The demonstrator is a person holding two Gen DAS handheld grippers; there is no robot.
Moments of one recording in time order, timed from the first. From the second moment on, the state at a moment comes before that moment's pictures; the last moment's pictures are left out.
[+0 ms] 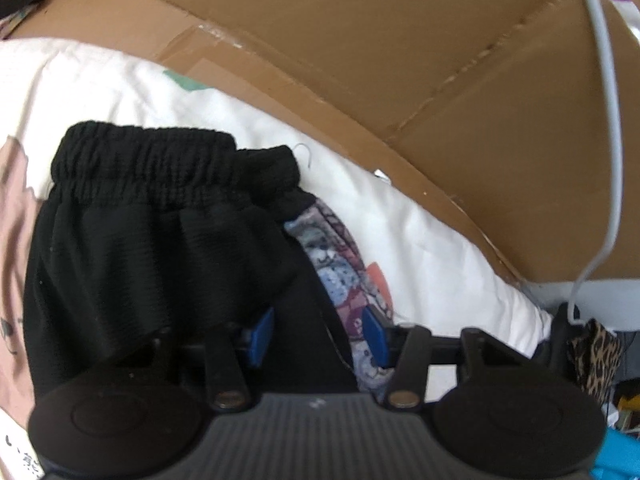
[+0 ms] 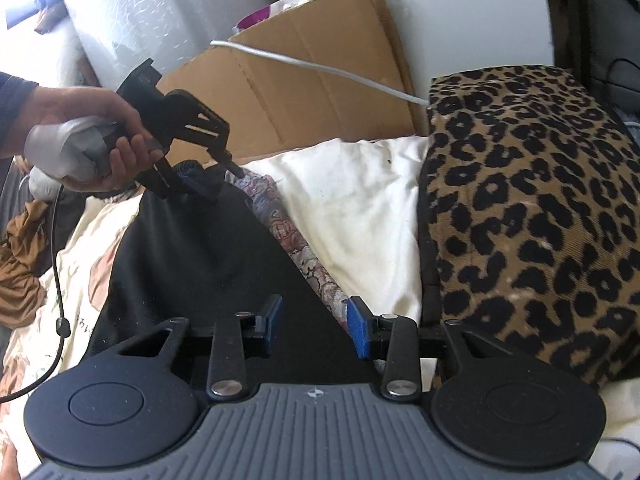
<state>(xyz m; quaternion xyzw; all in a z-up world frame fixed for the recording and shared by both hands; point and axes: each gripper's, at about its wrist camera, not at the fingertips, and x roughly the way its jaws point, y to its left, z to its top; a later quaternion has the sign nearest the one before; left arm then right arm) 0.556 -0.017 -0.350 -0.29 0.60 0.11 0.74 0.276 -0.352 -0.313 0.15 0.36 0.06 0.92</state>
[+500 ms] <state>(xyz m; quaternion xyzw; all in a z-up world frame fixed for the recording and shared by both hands) 0.554 0.000 -0.364 -0.31 0.61 0.14 0.71 0.291 -0.345 -0.335 0.12 0.40 0.08 0.91</state>
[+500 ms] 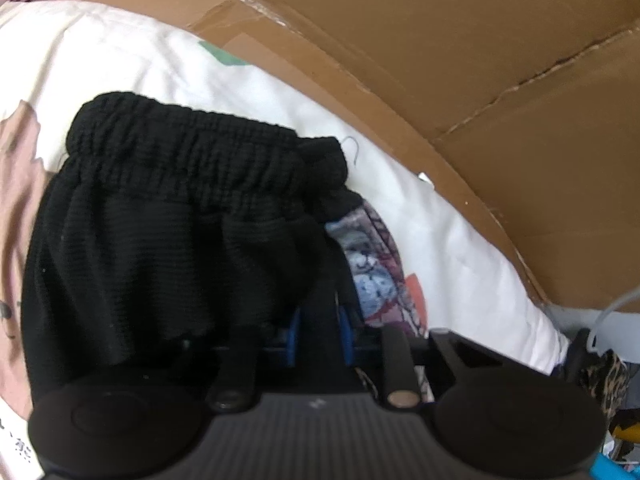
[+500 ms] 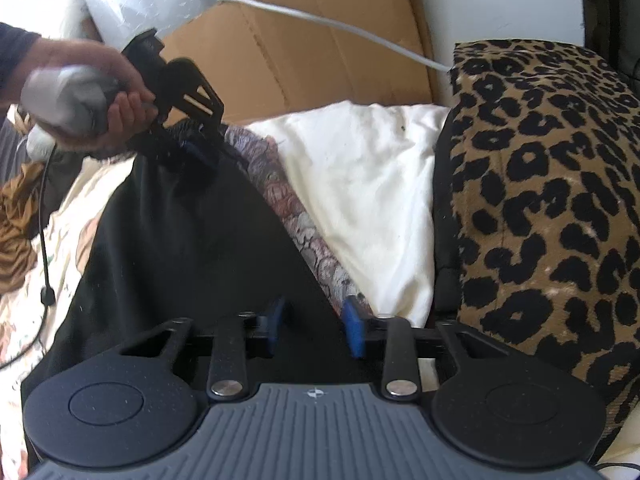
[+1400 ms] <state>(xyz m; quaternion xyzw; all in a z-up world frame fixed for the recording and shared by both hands) 0.565 -0.019 -0.329 -0.32 0.58 0.08 0.75 0.281 -0.350 -0.324 0.12 0.40 0.05 0.91</state>
